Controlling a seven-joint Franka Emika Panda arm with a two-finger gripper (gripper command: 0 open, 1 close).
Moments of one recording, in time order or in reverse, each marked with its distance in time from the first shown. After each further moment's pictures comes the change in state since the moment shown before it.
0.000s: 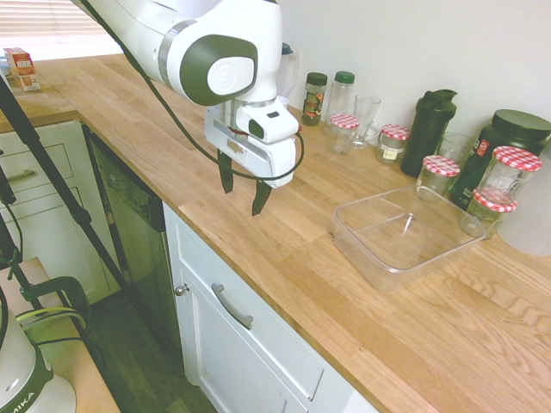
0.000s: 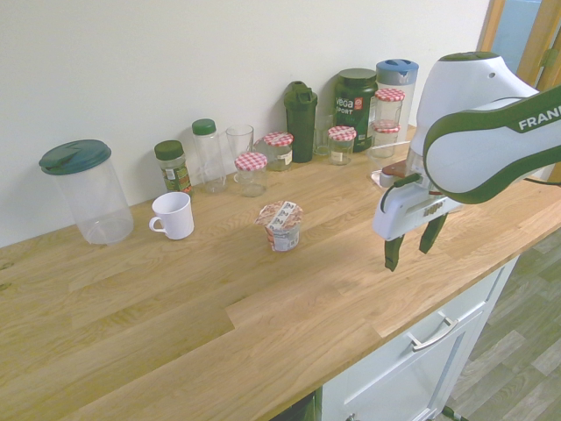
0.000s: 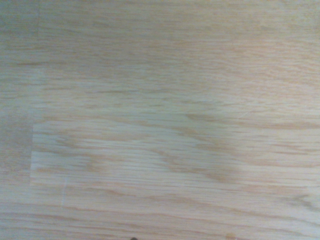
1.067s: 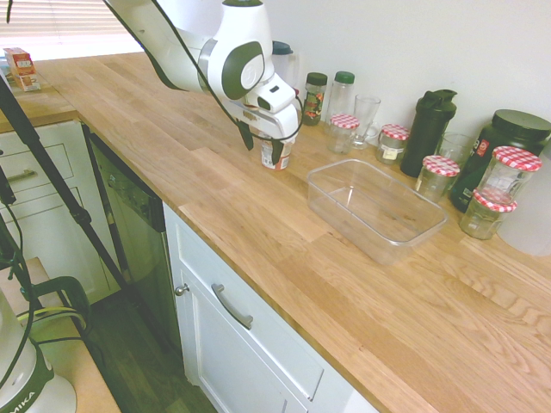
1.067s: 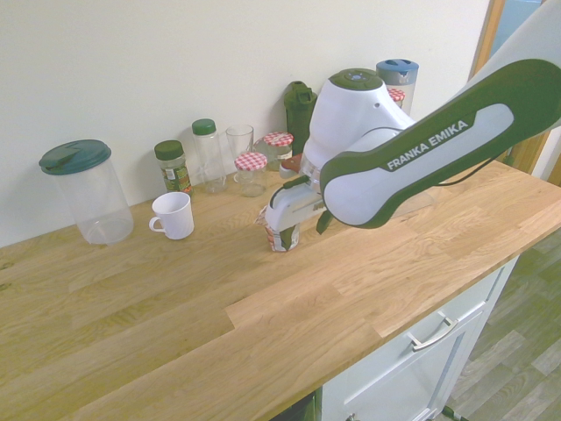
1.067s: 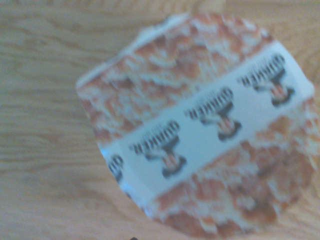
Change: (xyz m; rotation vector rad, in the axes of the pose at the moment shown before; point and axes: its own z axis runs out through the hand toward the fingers) arm 0.002 -0.180 0.012 0.227 0.189 -0.081
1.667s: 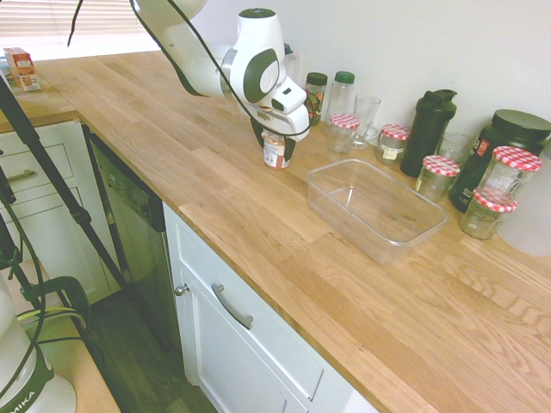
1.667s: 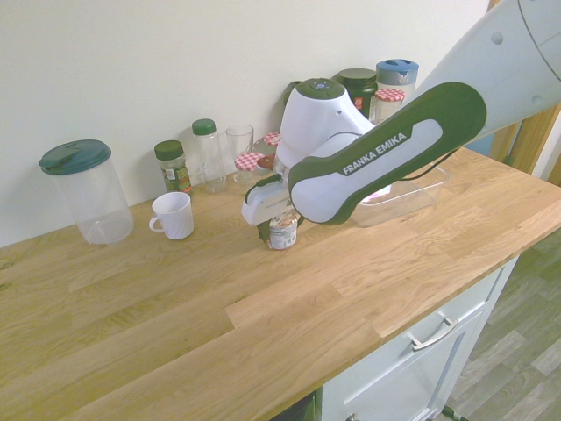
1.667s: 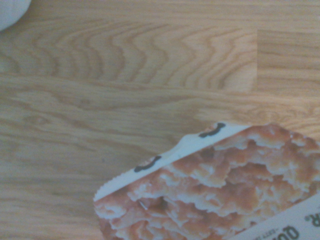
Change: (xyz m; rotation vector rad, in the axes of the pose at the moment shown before) arm 0.025 -0.035 0.034 0.010 0.028 0.001
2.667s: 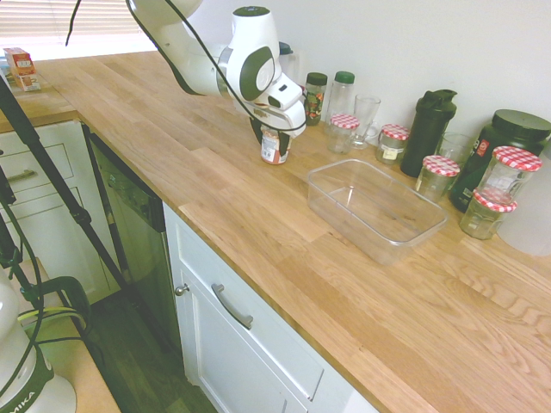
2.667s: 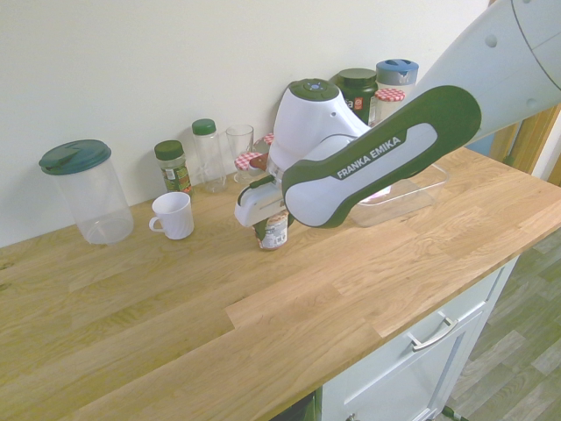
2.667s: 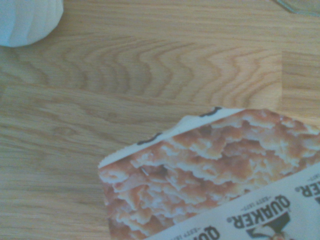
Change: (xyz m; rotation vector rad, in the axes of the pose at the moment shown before) arm -0.009 -0.009 -0.001 0.017 0.009 -0.038
